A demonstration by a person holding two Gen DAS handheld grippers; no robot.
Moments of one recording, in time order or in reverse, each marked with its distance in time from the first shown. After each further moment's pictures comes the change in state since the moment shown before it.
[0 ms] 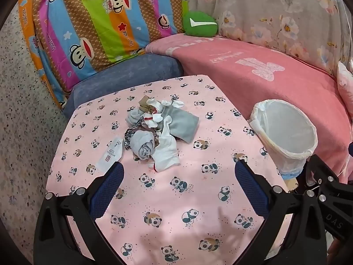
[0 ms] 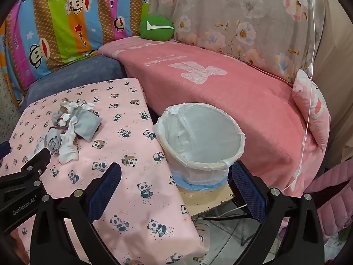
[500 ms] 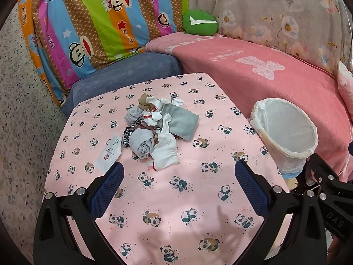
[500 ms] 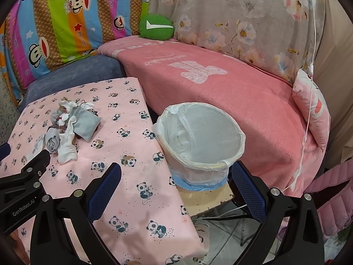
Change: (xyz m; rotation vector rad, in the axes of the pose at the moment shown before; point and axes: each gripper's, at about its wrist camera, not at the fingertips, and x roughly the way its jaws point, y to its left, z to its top) left arm 0.001 0.000 0.000 -0.004 0.010 -0.004; right arm 0.004 0.008 0.002 -0.011 0.006 -0.008
